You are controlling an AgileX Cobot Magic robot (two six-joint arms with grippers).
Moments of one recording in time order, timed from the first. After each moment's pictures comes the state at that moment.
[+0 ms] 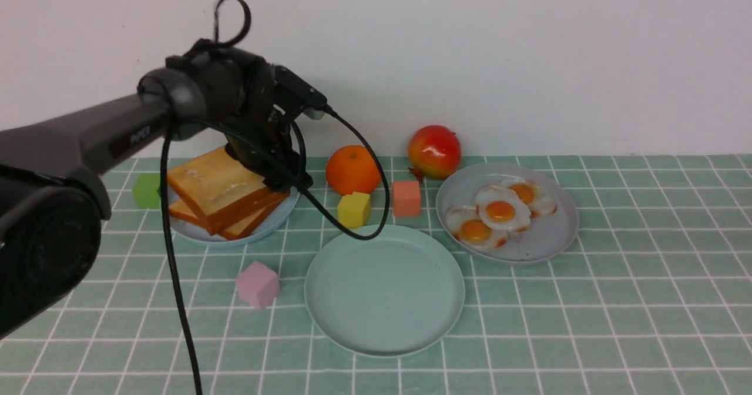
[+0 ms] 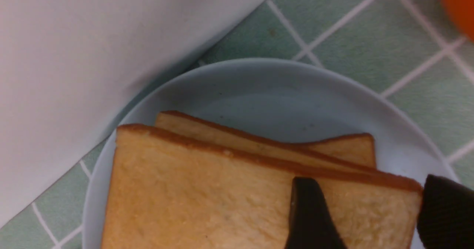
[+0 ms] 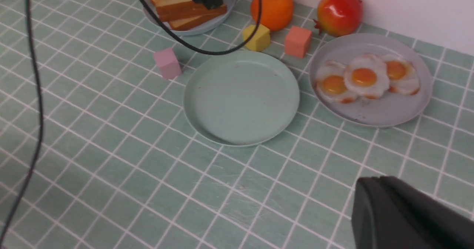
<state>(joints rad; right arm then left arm) 0.36 0.69 -1.04 0.26 1.01 -0.16 -0.29 2.29 -1.94 0.18 0.76 0.29</state>
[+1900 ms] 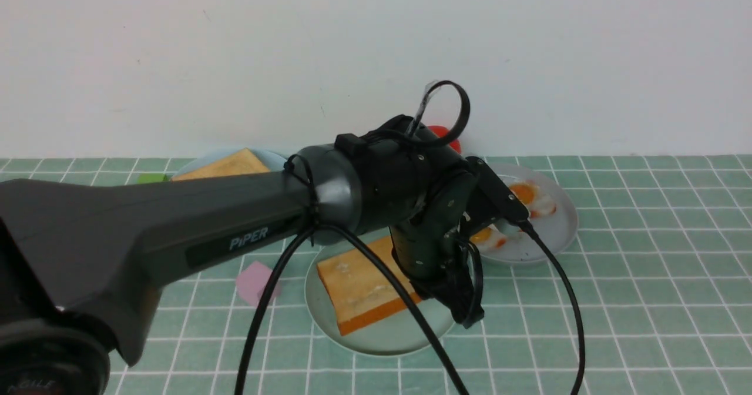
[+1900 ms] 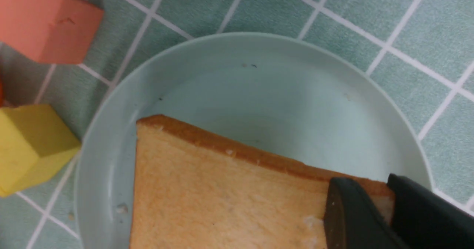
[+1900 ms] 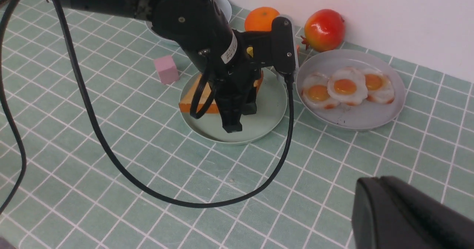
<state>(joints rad) 0.36 0.51 -1.04 0.21 1.10 -0.16 -0.80 2.05 -1.62 0.17 0.79 0.15</state>
